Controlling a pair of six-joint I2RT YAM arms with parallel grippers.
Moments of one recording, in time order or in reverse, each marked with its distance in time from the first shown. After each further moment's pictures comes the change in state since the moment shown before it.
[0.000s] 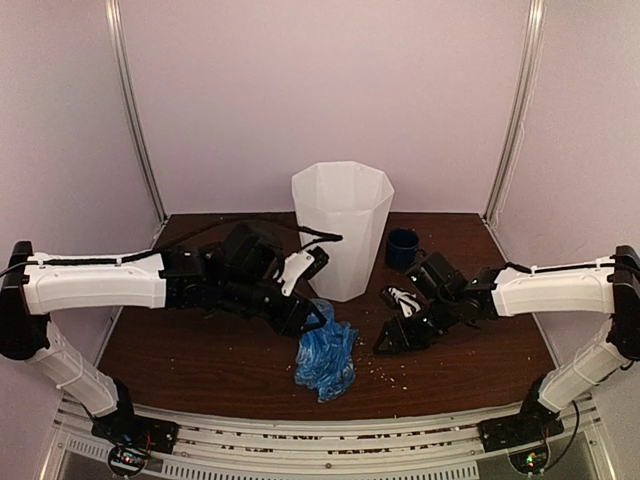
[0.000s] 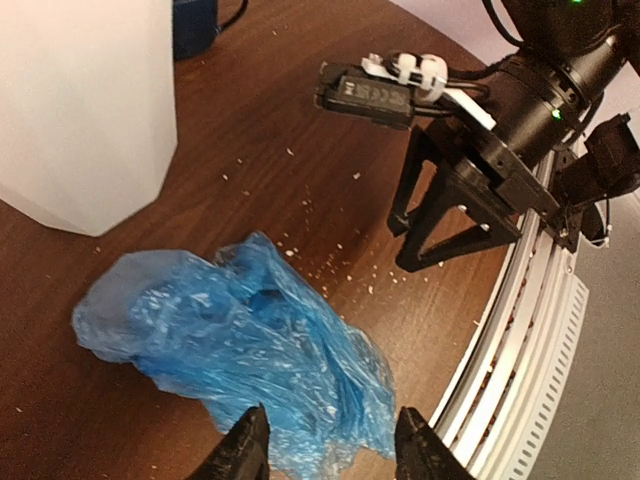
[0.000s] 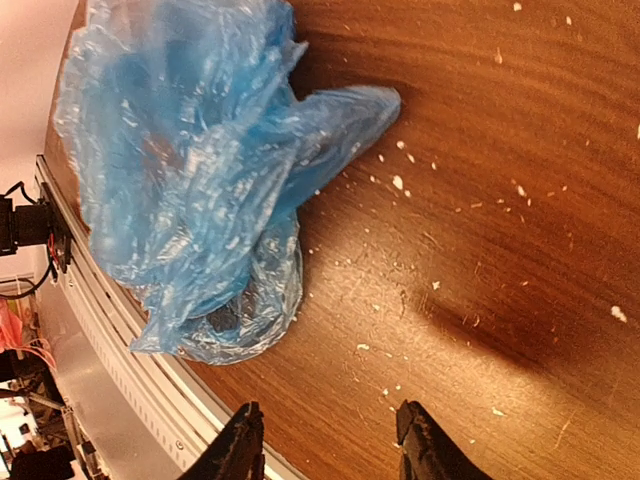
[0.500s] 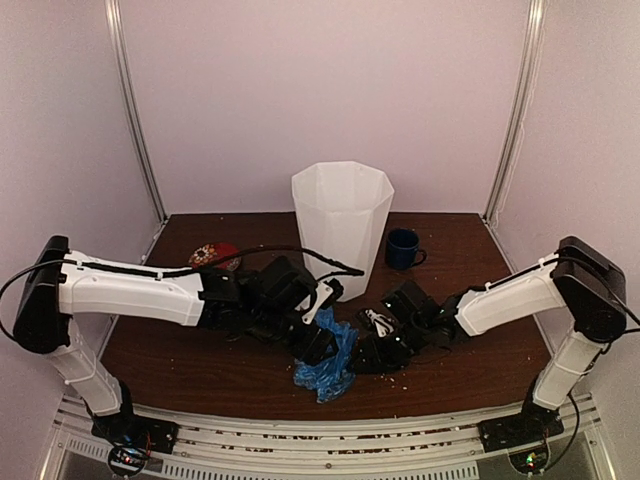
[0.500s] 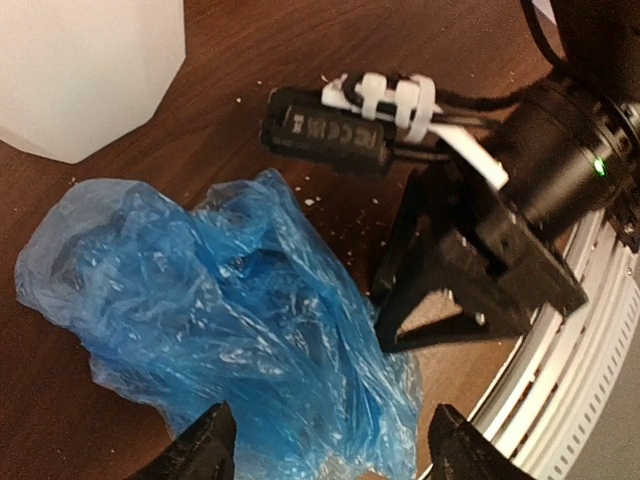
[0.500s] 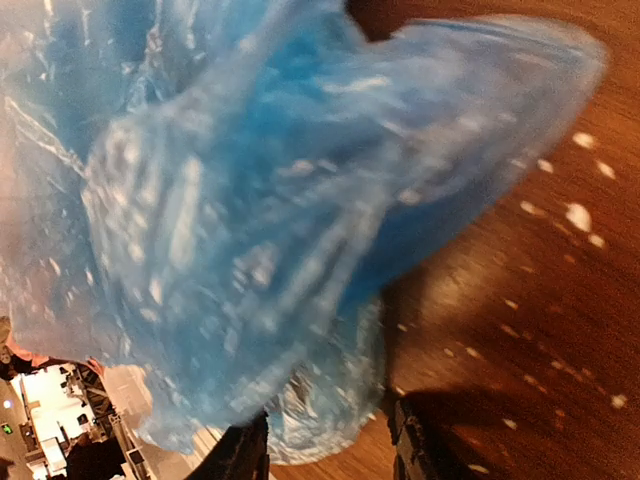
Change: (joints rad) left arm -0.093 0.158 0.010 -0.006 -0.135 -0.122; right arm 0.097 0.237 -0.064 0.377 -0.092 0.230
